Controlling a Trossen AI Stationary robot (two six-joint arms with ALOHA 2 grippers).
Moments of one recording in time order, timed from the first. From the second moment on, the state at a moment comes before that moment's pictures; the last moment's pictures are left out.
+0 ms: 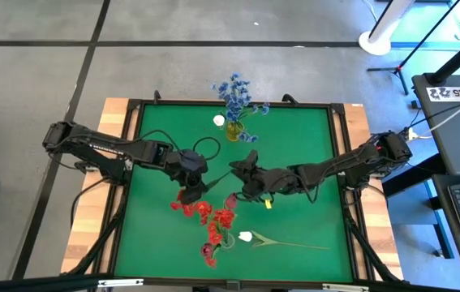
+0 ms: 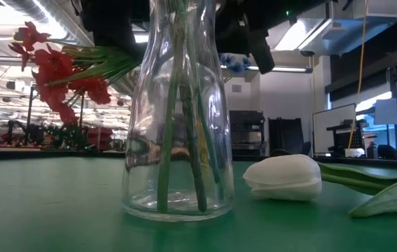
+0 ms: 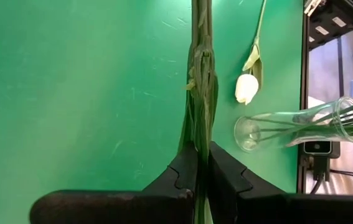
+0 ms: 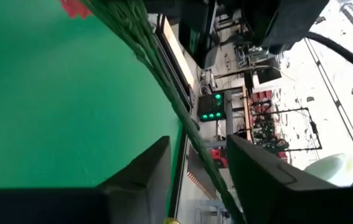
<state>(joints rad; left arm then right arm) -0.10 1.33 0.97 -0.49 0.14 -0.54 0.25 1.60 0.98 0.30 0.61 -1.05</state>
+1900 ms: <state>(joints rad) -0.34 0.76 0.97 -0.46 -0.60 -0.38 0.25 1.26 0.98 0.16 0.60 -0.37</state>
